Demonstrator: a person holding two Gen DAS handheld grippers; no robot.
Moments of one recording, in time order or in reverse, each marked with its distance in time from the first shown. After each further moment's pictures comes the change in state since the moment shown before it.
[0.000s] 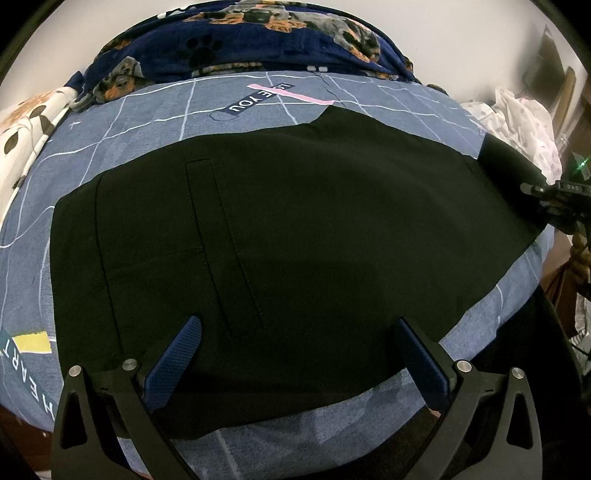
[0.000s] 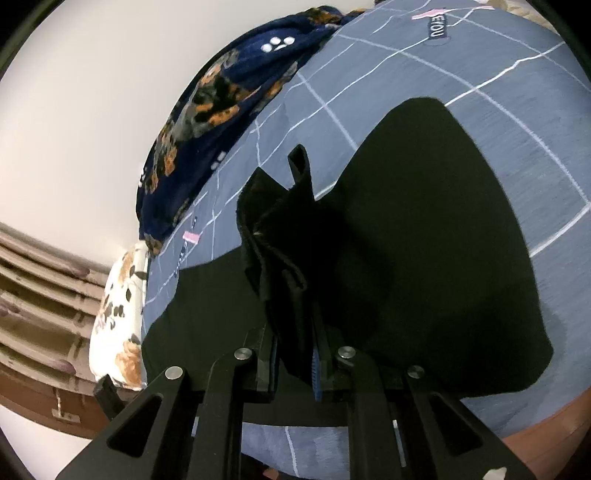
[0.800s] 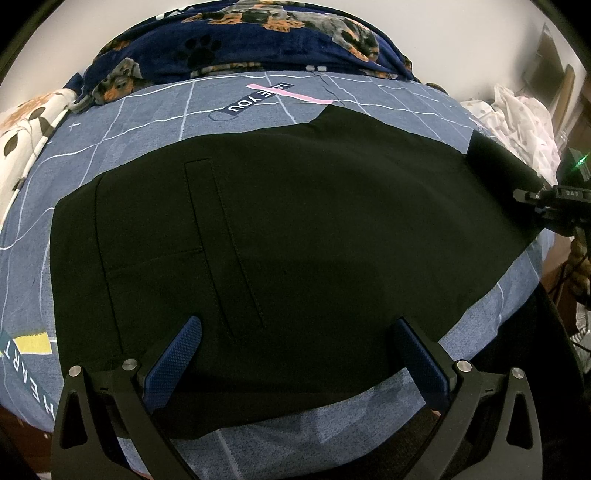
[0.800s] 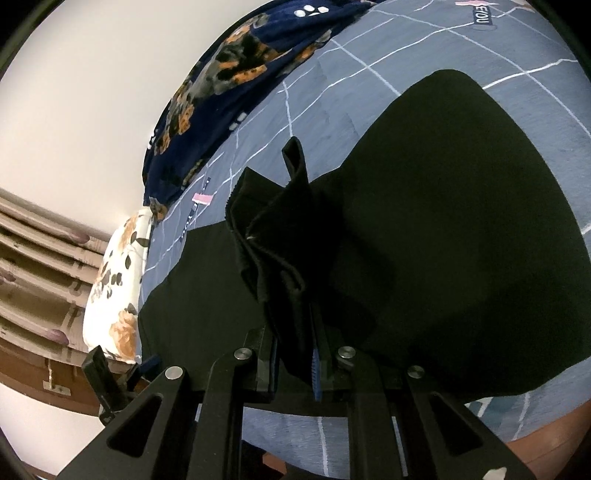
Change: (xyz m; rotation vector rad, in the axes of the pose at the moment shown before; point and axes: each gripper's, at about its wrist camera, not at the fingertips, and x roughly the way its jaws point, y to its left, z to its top) left arm 0.001 -0.001 -0.001 0.003 0.001 0.001; right arm 0.031 0.030 -0.019 -0.077 0.075 0.005
